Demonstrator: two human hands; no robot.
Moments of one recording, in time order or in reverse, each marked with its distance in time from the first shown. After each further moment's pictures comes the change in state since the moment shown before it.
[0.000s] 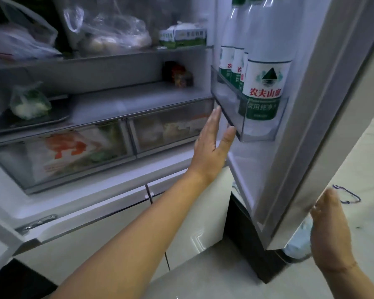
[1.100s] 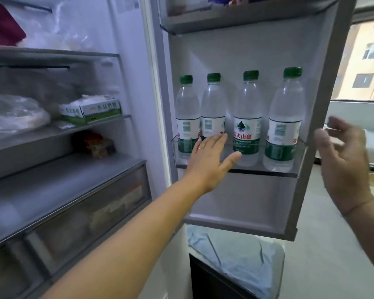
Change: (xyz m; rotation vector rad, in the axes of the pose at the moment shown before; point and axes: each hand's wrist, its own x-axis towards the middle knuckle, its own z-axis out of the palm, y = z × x) left_hand 0.164 0.047 0.072 0.490 -0.470 0.516; right_hand 0.133 -0.142 -0.028 -0.653 0.616 -0.675
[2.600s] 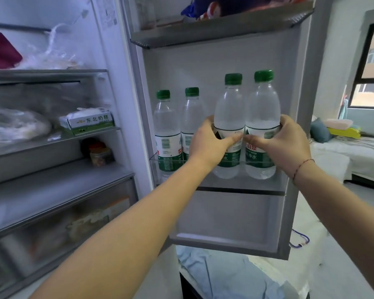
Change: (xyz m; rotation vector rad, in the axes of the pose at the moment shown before) left_hand 0.128 0.066 0.030 -0.442 0.388 -0.339; right_hand 0.127 0.057 0.069 -0.060 -0.406 0.066
